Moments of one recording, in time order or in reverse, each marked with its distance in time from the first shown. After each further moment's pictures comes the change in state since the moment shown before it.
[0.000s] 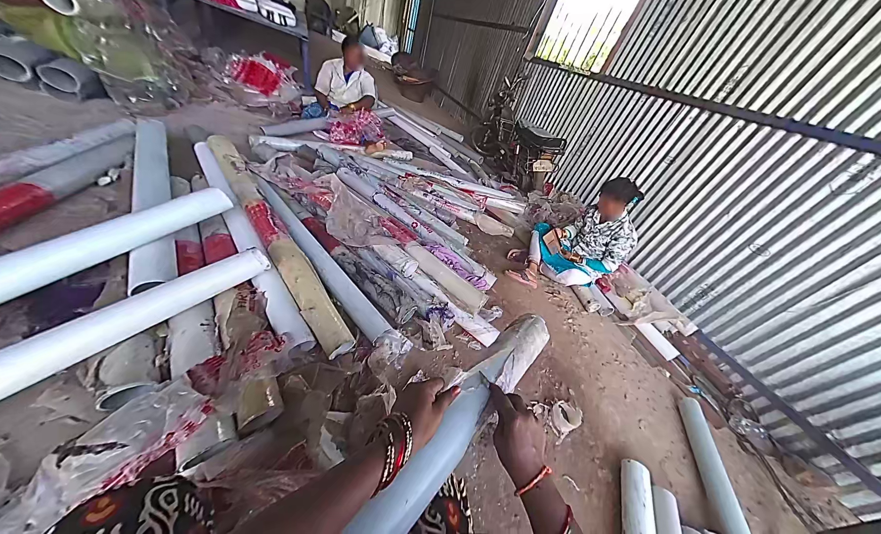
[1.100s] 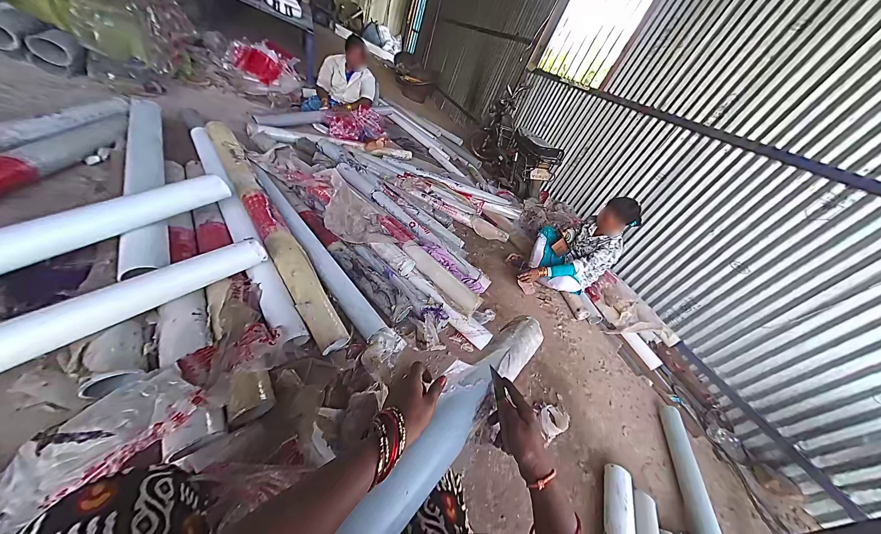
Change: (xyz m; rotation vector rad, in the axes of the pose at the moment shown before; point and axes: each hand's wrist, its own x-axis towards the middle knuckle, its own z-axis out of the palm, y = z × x) left_hand -0.013 -0.004 -0.014 -0.179 0.068 -0.176; right_hand 0.006 -0.004 -0.019 0.926 -0.268 0.403
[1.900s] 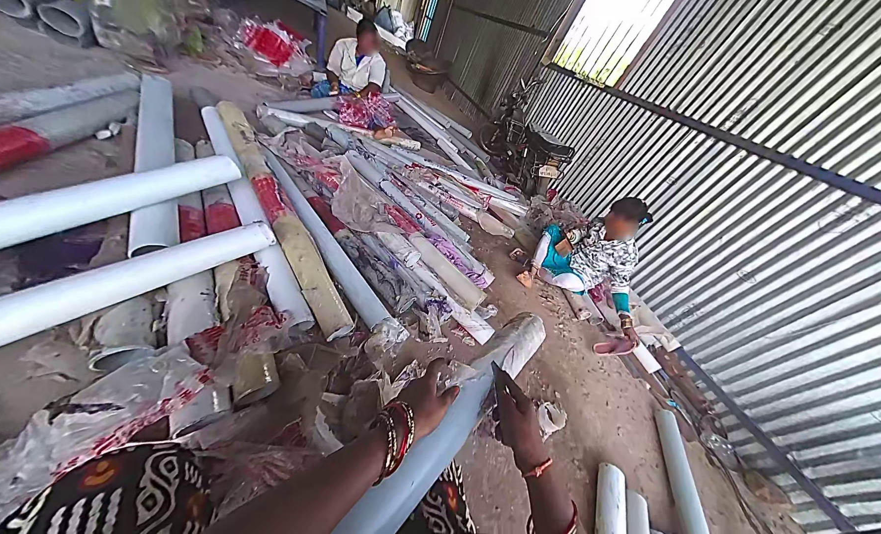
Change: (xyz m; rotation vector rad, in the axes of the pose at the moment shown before) left_hand 0.000 -0.003 0.003 -0.005 -0.169 -0.004; right_hand 0.005 -0.006 0.014 -0.063 0.032 0.013
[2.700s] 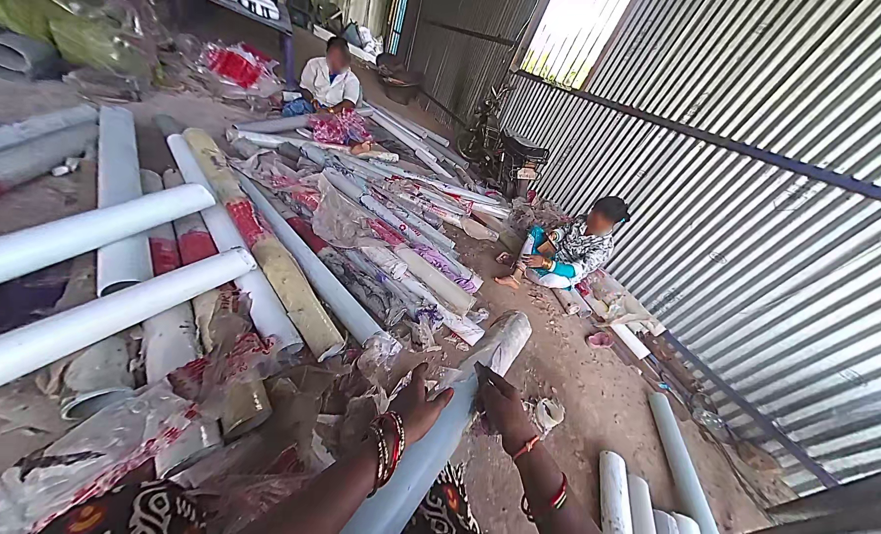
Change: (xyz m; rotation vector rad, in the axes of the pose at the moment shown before) left_hand 0.001 -0.010 0.004 -0.109 0.094 0.014; right_hand -0.001 -0.020 0.010 0.098 -0.048 0.075
